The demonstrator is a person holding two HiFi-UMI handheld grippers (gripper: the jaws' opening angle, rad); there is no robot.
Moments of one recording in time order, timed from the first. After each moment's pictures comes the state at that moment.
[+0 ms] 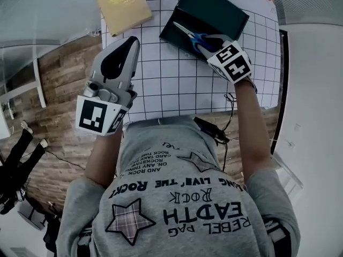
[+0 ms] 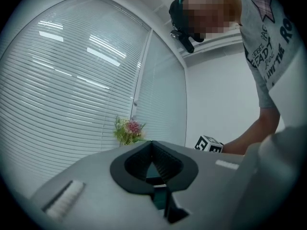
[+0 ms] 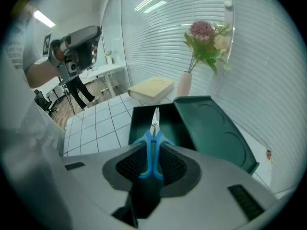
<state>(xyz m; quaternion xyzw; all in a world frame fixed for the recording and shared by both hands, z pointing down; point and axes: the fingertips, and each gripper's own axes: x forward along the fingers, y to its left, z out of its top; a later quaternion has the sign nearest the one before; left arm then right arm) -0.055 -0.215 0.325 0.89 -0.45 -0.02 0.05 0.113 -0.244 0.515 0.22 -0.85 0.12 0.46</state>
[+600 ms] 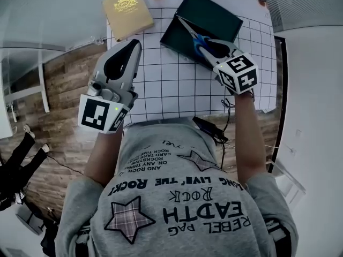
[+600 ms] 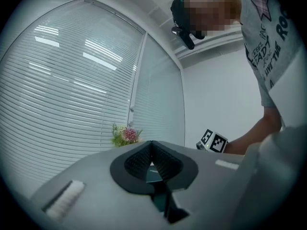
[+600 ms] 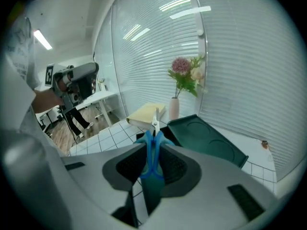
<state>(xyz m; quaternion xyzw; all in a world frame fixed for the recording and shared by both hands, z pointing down) -0.051 -0.202 0.299 0.89 -0.45 -0.02 0.02 0.116 -0.240 0.448 0.29 -0.89 0.14 0.32</state>
